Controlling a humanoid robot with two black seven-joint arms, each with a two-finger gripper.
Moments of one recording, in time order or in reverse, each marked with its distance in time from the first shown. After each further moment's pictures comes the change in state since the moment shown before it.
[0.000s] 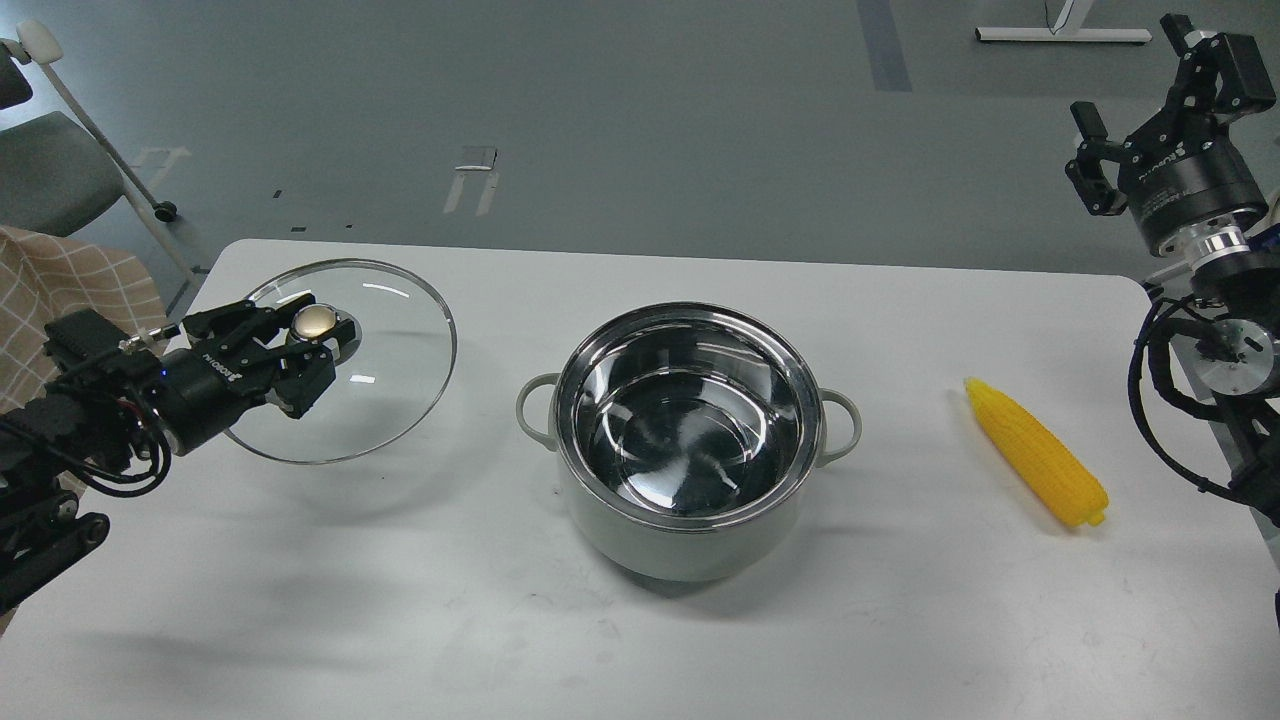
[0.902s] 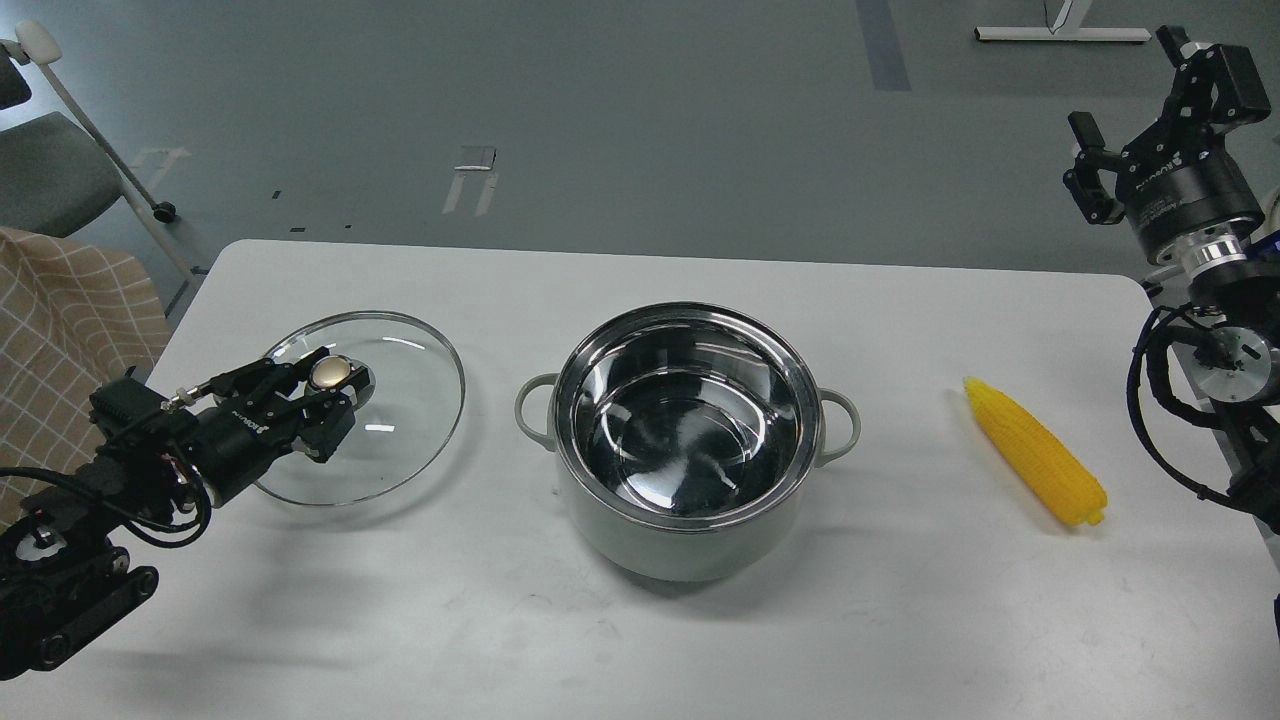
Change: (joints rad) left arm 0.065 -0.135 0.002 0.158 -0.022 0.068 0.000; right arm -0.010 0.001 0.000 0.000 0.000 0.000 0.000
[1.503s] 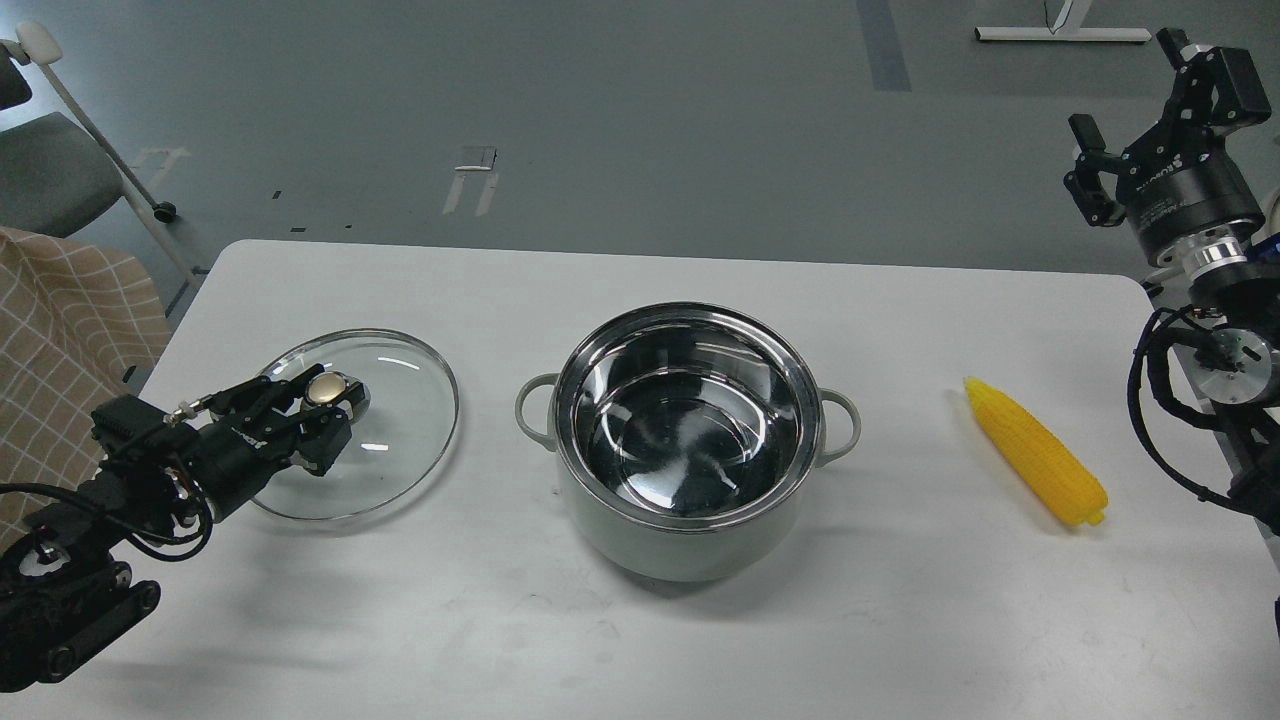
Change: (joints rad) left arm 0.018 -0.024 0.001 0.038 -0.015 0.000 0.000; right arm -0.003 -0.001 0.000 0.000 0.000 0.000 0.000
